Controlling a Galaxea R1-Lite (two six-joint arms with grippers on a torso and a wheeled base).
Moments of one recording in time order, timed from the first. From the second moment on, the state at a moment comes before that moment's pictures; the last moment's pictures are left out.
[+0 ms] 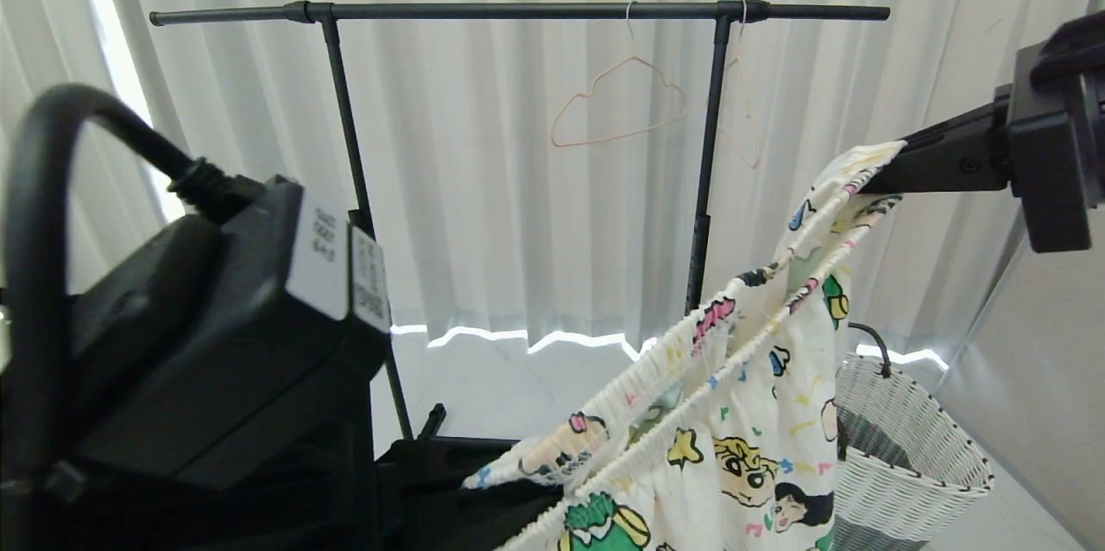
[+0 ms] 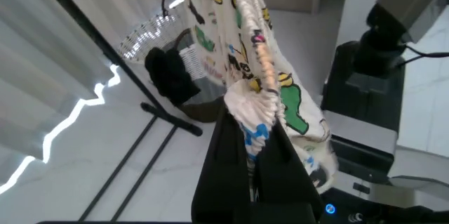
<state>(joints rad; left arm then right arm) -1.05 1.23 -0.87 0.00 -0.09 0.15 0.81 1.47 -1.75 0.76 0.03 -0.14</state>
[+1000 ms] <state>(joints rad) -0.83 1.34 -1.09 -0.04 -0.09 0.06 0.82 1.43 -1.71 0.87 -0.03 -0.14</state>
